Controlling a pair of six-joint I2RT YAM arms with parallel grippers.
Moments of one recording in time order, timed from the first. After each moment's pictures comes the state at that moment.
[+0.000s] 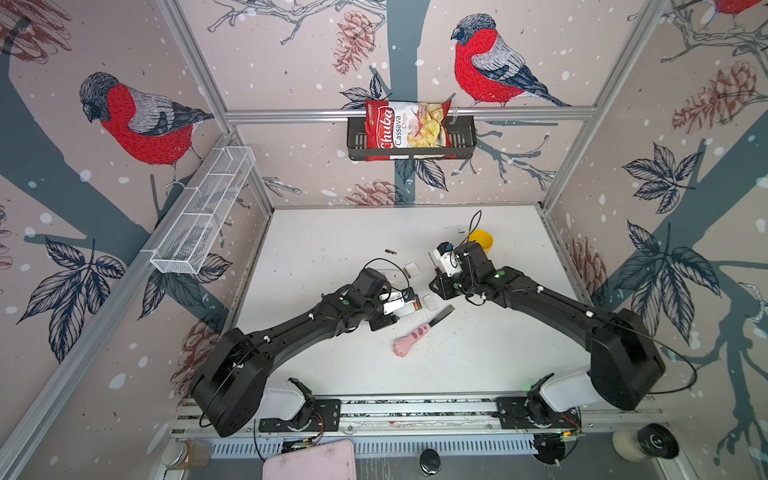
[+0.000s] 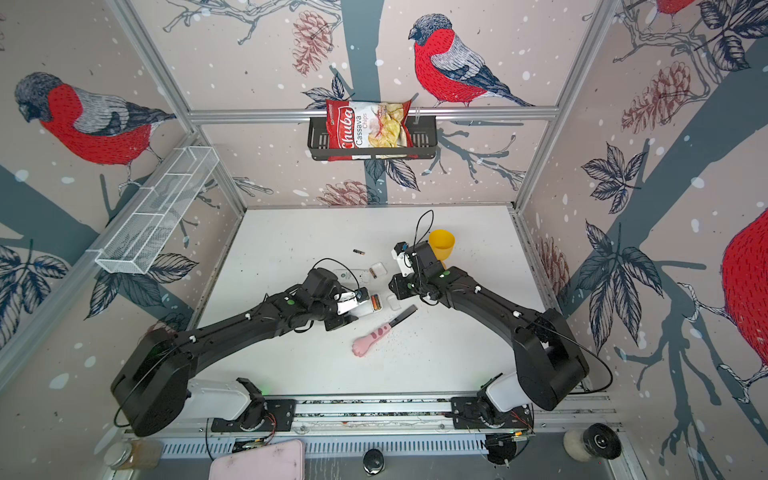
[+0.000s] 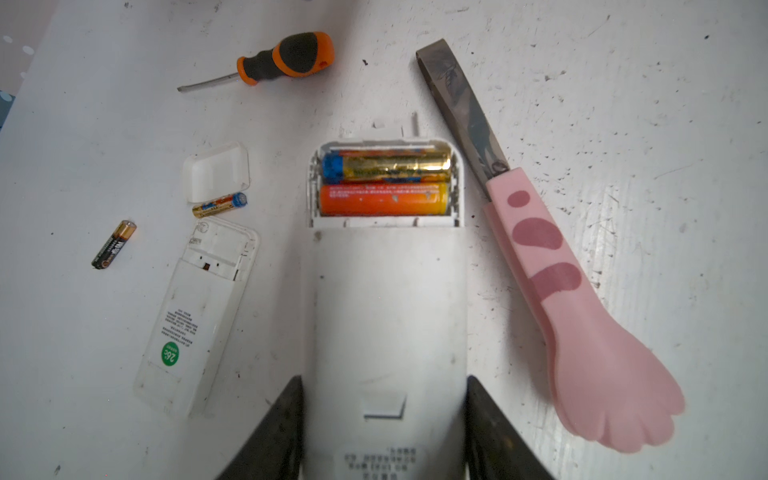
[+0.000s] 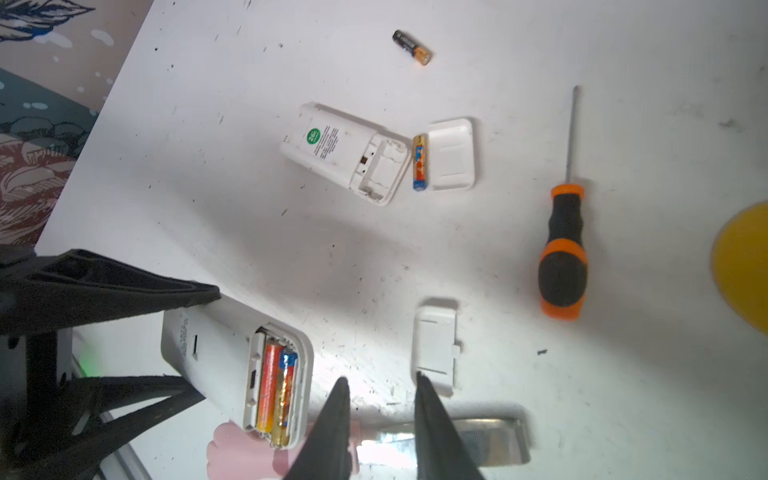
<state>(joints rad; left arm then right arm) -0.69 1.36 0.76 -0.30 0.20 0.60 0.64 1.47 0.97 -0.35 -0.24 0.24</state>
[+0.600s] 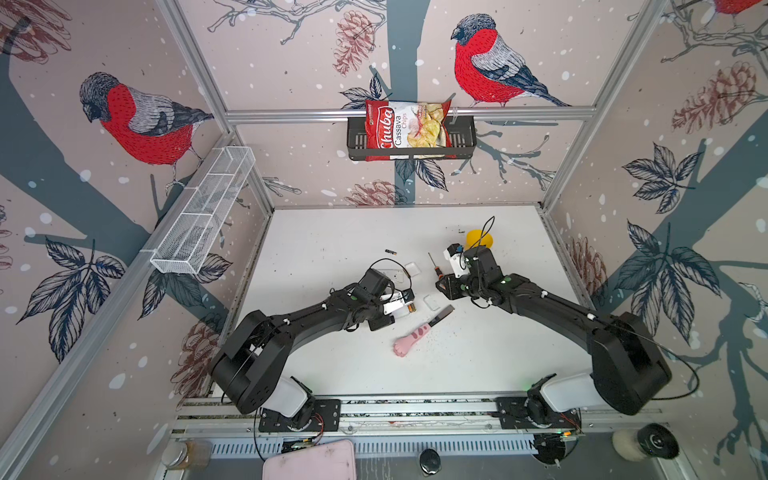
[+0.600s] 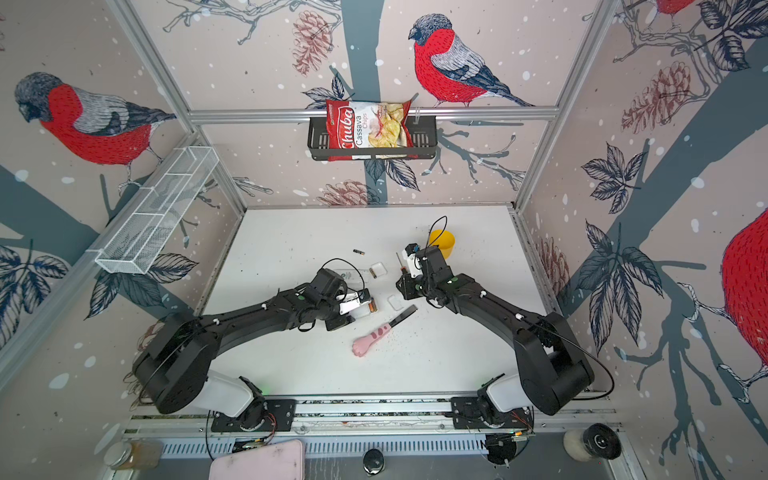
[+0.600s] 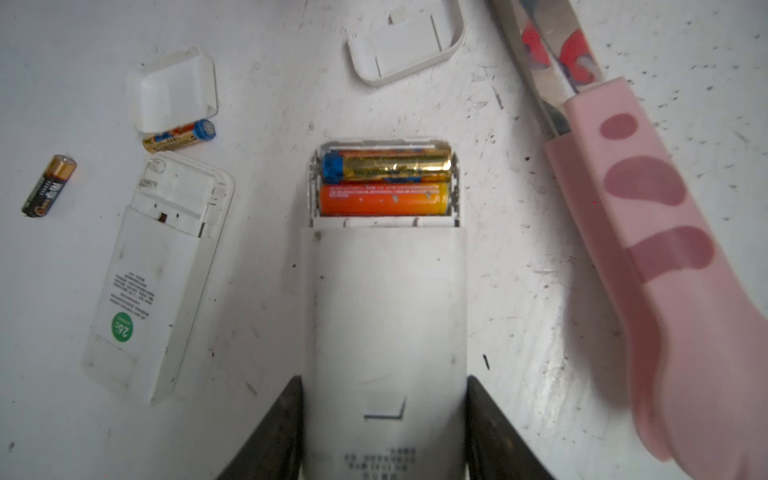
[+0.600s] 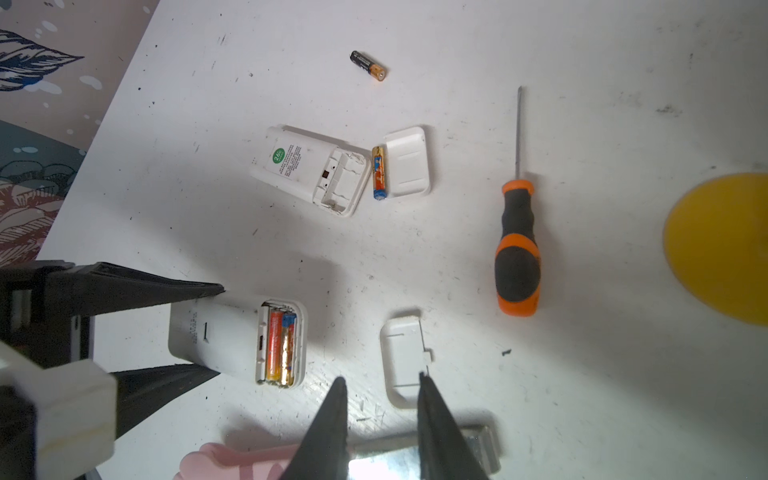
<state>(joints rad) -0.67 1.50 0.78 -0.30 0.13 0.60 0.58 1.44 0.86 -0.22 -0.26 0.27</state>
